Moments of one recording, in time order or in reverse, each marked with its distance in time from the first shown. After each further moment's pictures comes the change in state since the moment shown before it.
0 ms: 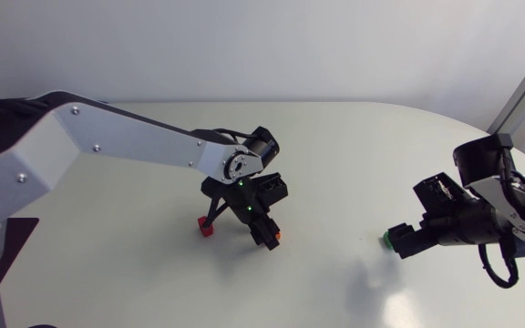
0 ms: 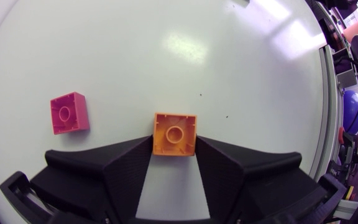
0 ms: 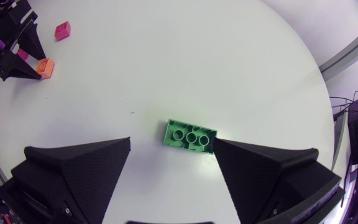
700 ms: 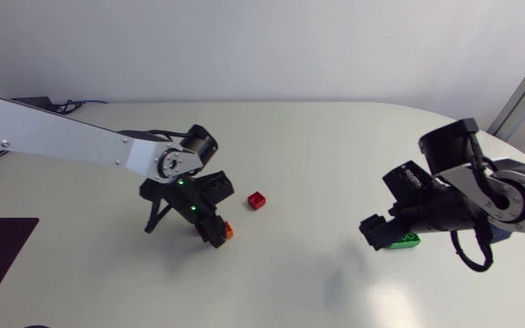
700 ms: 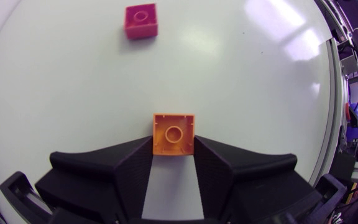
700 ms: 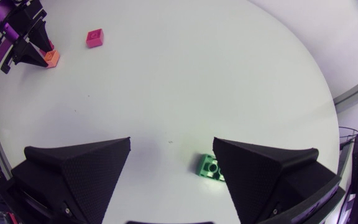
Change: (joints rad) left arm 0.220 -0.196 -0.280 0.048 -0.008 0.119; right arm 0.194 0.070 0.089 0.016 -0.021 0.053
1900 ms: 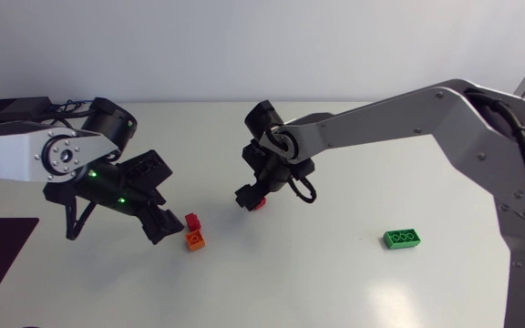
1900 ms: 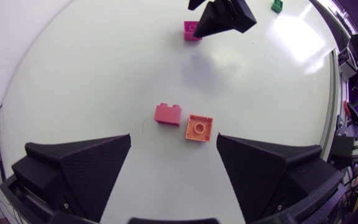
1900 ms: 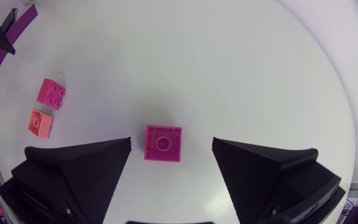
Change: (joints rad) left arm 0.200 -0.411 -0.209 -0.025 -0.022 0.069; right arm 0.394 0.860 0.810 -0.029 0.030 0.122
